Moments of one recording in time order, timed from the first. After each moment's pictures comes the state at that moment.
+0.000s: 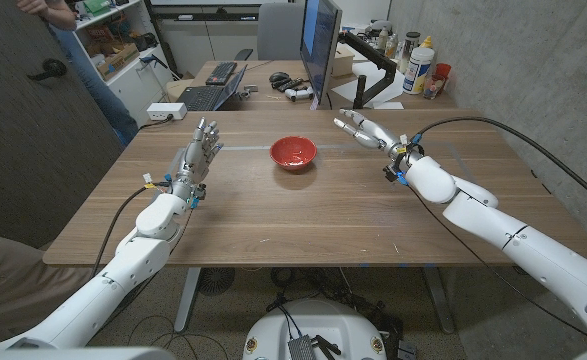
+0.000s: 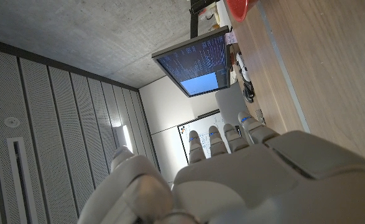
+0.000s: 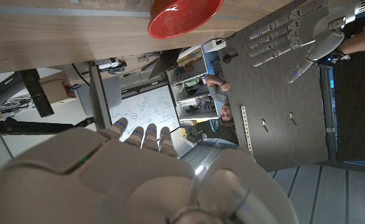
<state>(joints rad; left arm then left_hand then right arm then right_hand) 1.03 0.63 0.26 -1.47 -0.64 -0.36 0.02 0.15 0.02 -0.09 -0.10 0.40 0.05 -0.15 0.20 0.18 0.00 -0.04 0.20 0.18 -0.04 -0.04 0.18 0.17 0.06 0.02 0.19 0.17 -0.79 -0.77 -0.55 -1.71 -0.14 0.16 -0.09 0.14 0.04 -0.15 0.05 0.36 -0.04 0.05 0.19 0.18 -0.08 0.05 0.21 0.18 -0.17 0.00 0.18 0.17 -0.14 -0.01 0.19 0.17</state>
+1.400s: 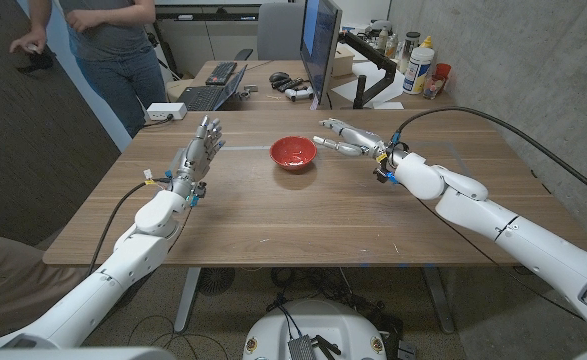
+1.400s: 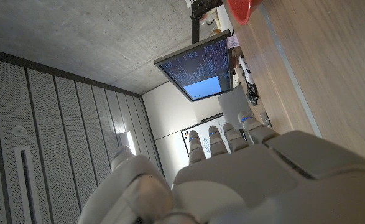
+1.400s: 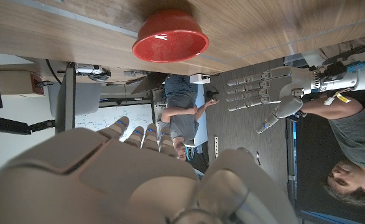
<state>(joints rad) 1.02 0.65 0.27 -1.47 -0.62 -0.36 0.01 0.15 0.02 -0.09 -0.10 0.40 0.05 -0.15 0.20 0.18 0.00 -0.04 0.20 0.18 -0.04 -0.04 0.18 0.17 0.06 0.02 0.19 0.17 -0.72 -0.77 -0.63 -1.73 -0.35 0.15 0.01 0.13 0.05 -0.15 0.05 0.36 -0.04 0.06 0.19 0.18 -0.08 0.05 0.21 0.18 -0.17 0.00 0.18 0.17 -0.13 -0.01 0.19 0.17</state>
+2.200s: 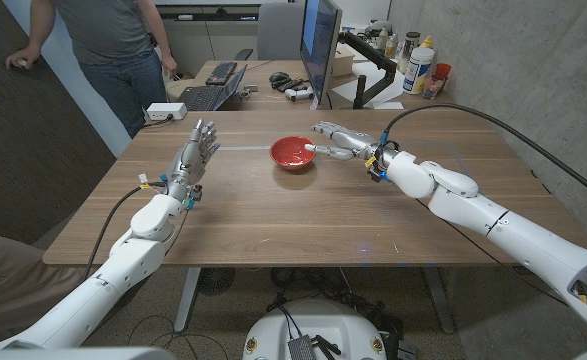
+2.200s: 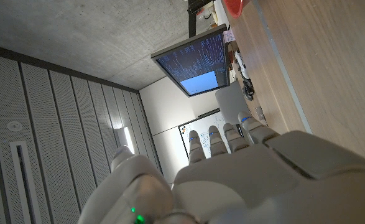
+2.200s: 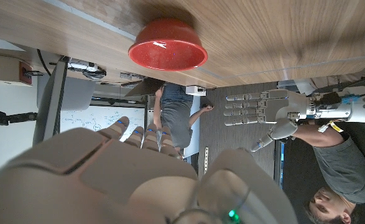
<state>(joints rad) 1.05 0.65 0.25 -1.47 -0.64 -0.37 0.02 0.15 0.02 -0.10 -0.10 0.40 0.05 -0.15 0.20 0.18 0.00 -0.04 0.20 0.18 -0.04 -0.04 0.18 0.17 0.06 0.02 0.19 0.17 -0.67 -0.75 -0.69 -1.71 -0.49 0.14 0.03 0.13 0.05 -0.15 0.05 0.36 -0.03 0.05 0.19 0.18 -0.08 0.05 0.21 0.18 -0.17 0.00 0.18 0.17 -0.13 0.00 0.19 0.17</state>
